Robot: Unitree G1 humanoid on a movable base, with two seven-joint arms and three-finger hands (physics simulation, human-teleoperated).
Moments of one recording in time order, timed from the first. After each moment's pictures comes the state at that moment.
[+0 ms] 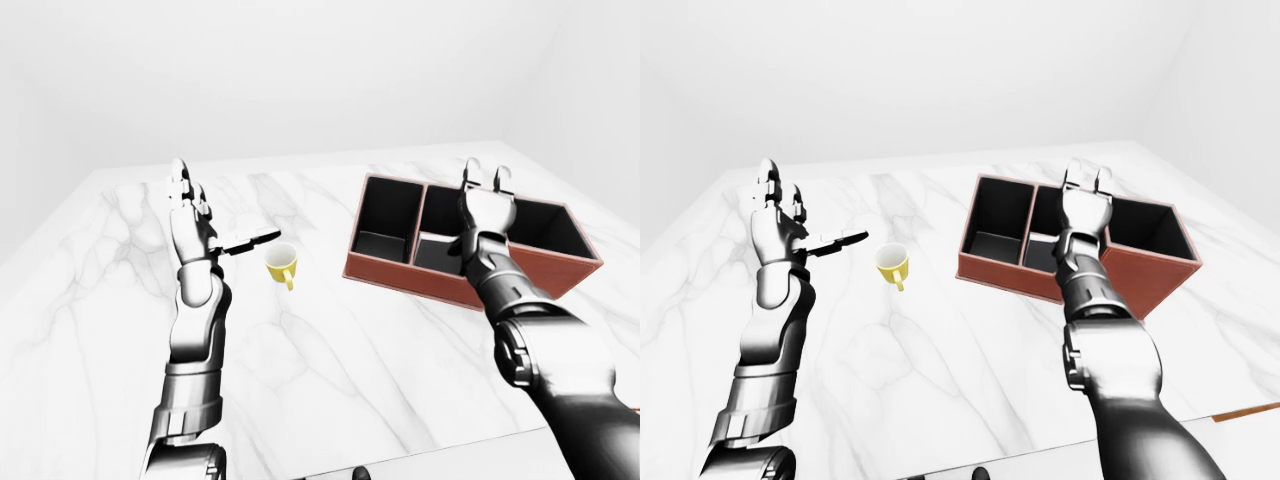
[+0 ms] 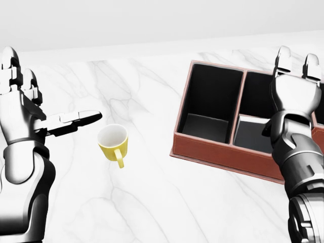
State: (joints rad) left arm -0.45 0.13 0.14 0.03 -0.13 0.09 0.25; right arm -1.05 -0.40 -0.08 1.38 -1.12 0.09 -0.52
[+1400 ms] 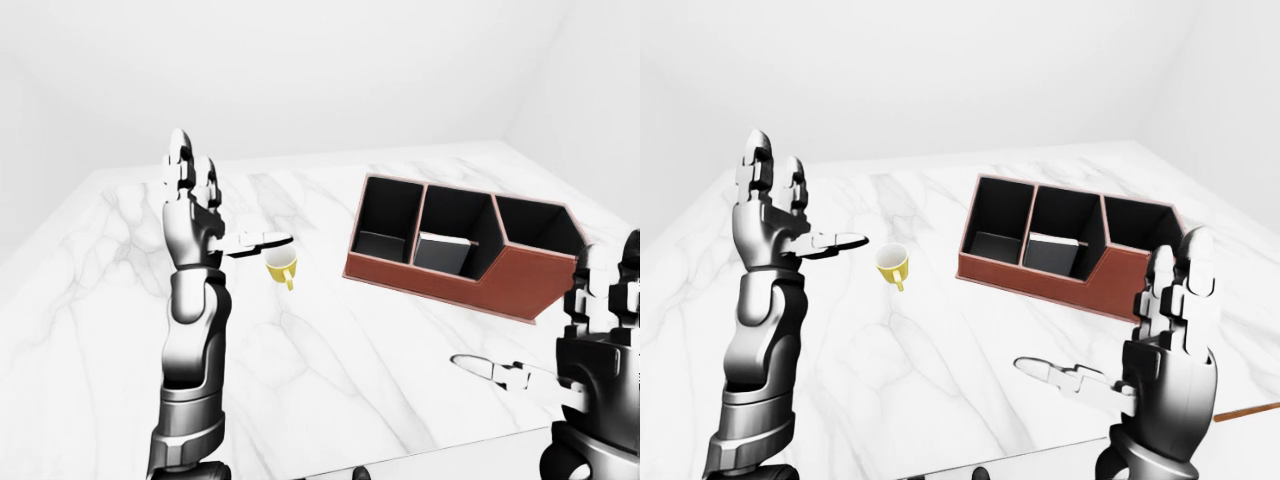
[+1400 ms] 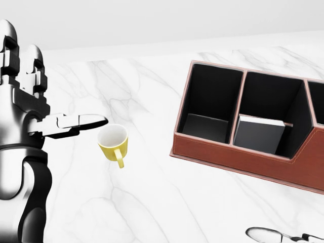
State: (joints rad) left arm -0.37 0.09 0.11 -0.23 -0.20 0.09 0.13; right arm 0.44 0.18 -0.23 -0.92 -0.11 -0.09 0.05
